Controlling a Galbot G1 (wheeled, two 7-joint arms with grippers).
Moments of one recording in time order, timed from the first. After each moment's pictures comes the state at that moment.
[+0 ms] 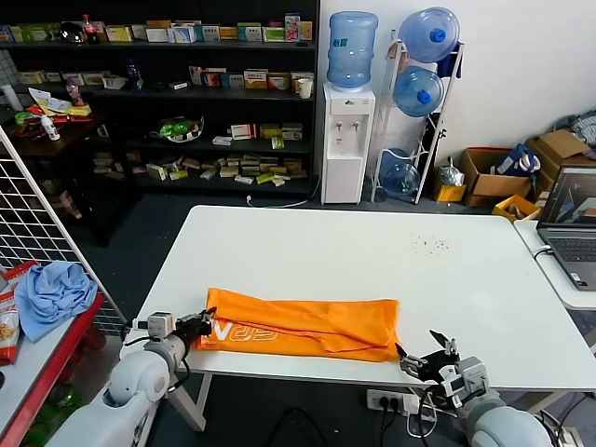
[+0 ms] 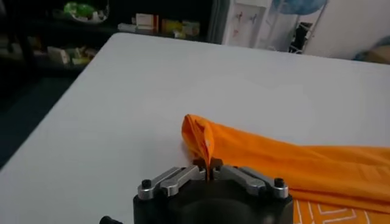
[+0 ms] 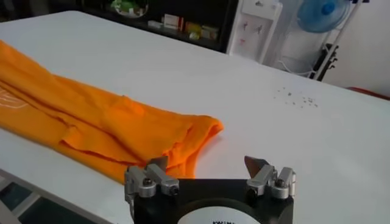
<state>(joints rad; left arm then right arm) 1.08 -0.93 -0.22 -1.65 -0.79 0.42 -0.19 -1.48 0.92 0.43 2.03 0.43 -0.51 0.10</state>
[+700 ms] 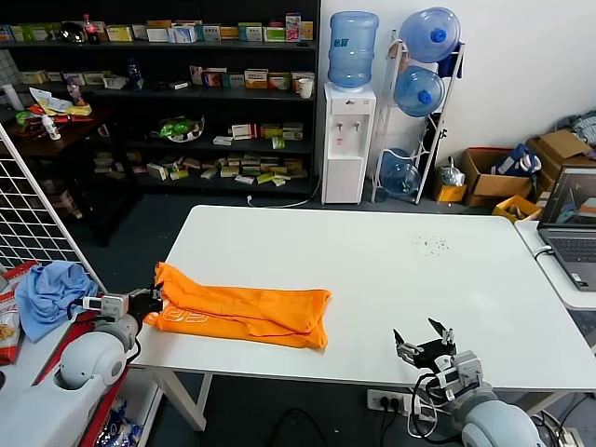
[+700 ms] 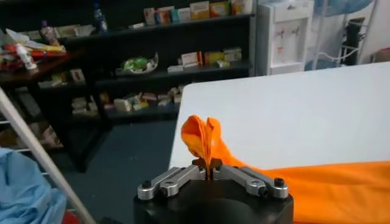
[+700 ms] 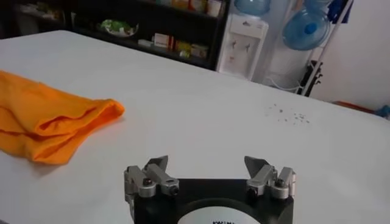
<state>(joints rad) 1.08 -0.78 -0.25 -1.71 -0.75 0.37 -0.26 -1.44 0.97 0.41 1.98 0.39 -0.43 0.12</state>
